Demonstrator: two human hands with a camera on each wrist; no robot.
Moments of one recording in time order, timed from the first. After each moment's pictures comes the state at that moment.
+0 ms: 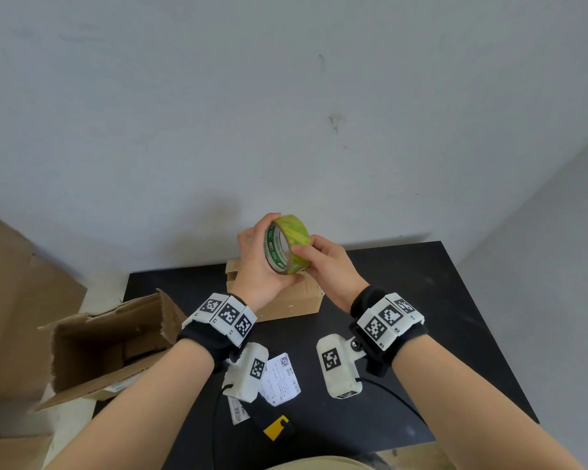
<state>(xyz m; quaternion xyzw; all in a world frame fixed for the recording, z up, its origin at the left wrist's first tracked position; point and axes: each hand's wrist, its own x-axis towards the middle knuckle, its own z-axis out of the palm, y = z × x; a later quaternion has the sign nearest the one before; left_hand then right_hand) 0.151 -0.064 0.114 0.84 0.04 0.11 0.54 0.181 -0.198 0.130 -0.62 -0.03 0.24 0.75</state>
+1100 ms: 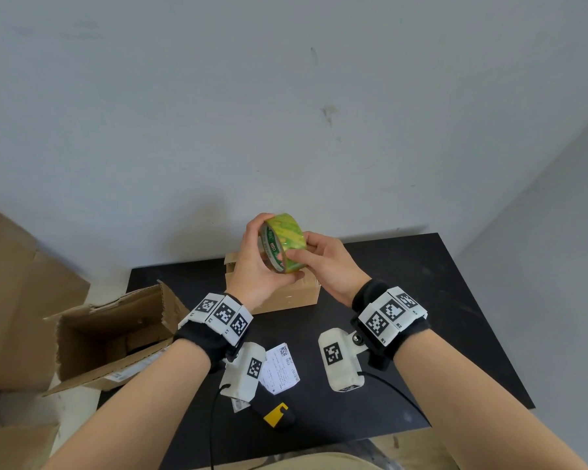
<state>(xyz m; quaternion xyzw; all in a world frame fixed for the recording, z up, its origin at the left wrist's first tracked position) 0.137 -0.063 0.106 0.80 0.03 0.09 0.60 0.167 -0.207 0.136 -0.63 -0.10 0.25 0.73</state>
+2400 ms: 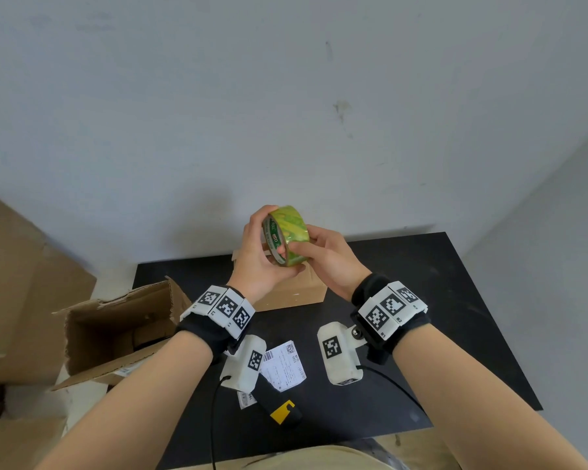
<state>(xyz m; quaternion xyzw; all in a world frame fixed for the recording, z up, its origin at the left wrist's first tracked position) 0.142 -0.049 0.107 0.80 0.03 0.09 0.59 0.170 -0.193 0.139 -0.60 -0.12 0.27 0.75</state>
